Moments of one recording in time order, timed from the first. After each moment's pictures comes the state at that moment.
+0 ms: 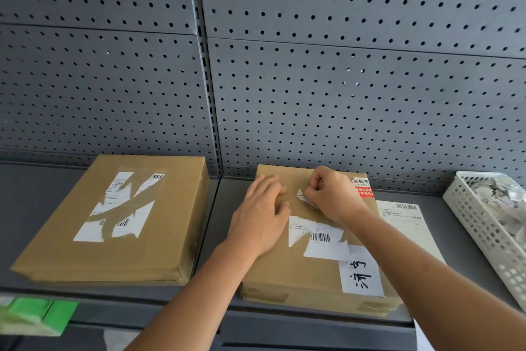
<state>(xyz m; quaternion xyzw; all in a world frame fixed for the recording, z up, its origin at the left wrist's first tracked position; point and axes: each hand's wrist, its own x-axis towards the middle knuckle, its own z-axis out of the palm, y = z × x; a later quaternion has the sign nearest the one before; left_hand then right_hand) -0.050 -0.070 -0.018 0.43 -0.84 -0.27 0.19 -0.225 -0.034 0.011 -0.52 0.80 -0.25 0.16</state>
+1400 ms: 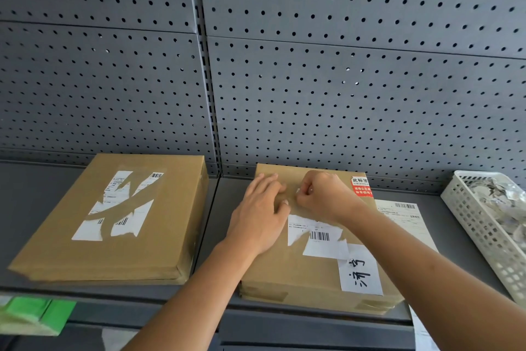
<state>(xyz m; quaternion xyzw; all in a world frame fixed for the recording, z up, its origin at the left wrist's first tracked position) -0.049 -0.072 -0.018 0.43 -0.84 -0.27 0.18 -0.213 -0.035 0.022 -0.55 0.79 -0.17 0.19</state>
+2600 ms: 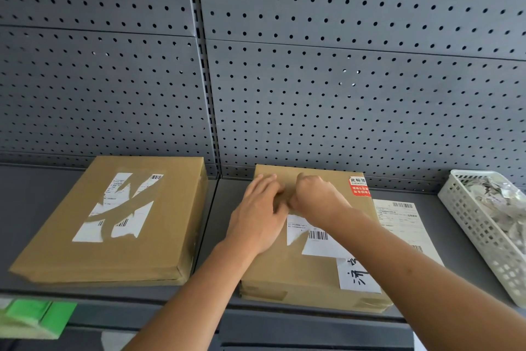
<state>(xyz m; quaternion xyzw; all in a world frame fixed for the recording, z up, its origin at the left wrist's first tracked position) -0.050 -0.072 -0.019 0.43 -0.84 -0.26 0.18 -0.183 -0.038 0.035 -0.57 0.81 -0.04 0.16</state>
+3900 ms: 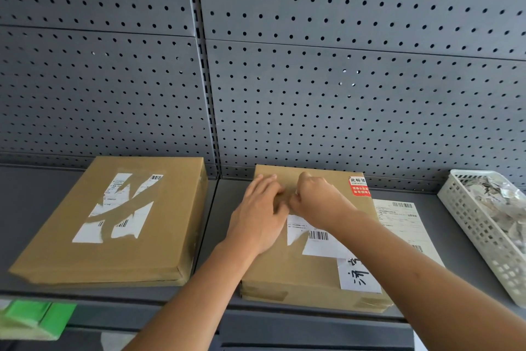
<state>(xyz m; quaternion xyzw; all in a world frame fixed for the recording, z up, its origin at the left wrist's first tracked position) -0.049 -0.070 -0.016 0.43 -0.84 -0.27 0.17 -0.191 -0.032 0.028 -0.56 0.80 -0.11 0.17</state>
